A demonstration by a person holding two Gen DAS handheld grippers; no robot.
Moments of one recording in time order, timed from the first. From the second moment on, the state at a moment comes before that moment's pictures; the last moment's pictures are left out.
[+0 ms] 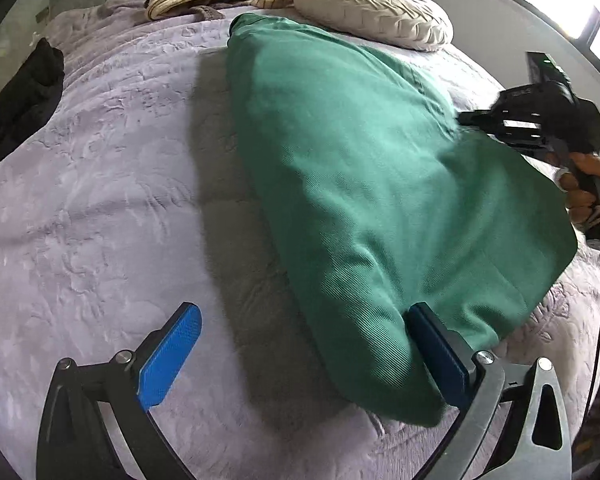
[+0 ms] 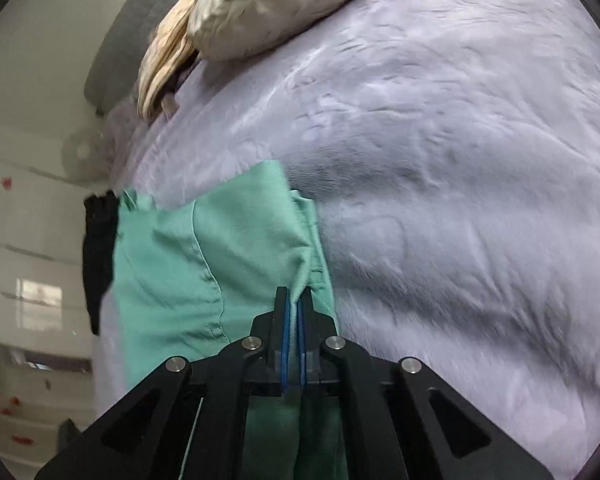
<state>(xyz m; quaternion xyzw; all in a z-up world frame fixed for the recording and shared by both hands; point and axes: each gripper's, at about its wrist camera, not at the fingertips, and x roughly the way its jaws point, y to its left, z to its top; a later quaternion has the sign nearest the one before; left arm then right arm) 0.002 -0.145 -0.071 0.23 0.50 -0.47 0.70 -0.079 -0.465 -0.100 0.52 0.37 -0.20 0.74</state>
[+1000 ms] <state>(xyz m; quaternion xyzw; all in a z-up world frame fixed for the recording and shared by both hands) 0.016 -0.131 -0.061 0.22 0.52 -0.44 0.70 -0.205 -0.350 -0.106 0.52 0.44 -0.21 0.70</state>
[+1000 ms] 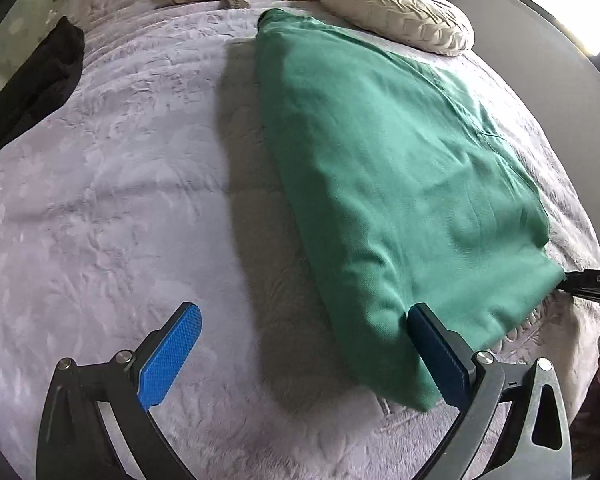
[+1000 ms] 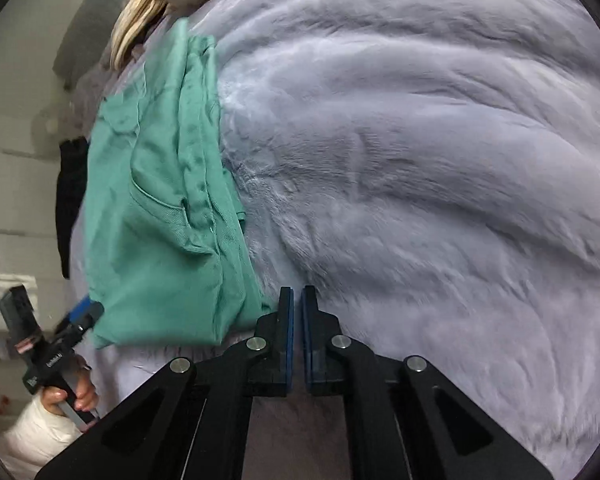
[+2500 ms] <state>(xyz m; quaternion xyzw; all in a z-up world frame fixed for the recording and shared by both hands) 0.055 -0.187 -0.054 0.21 0.57 -0.34 0.72 -0.138 -0.411 -0.080 0.52 0.41 -0.14 0.74</state>
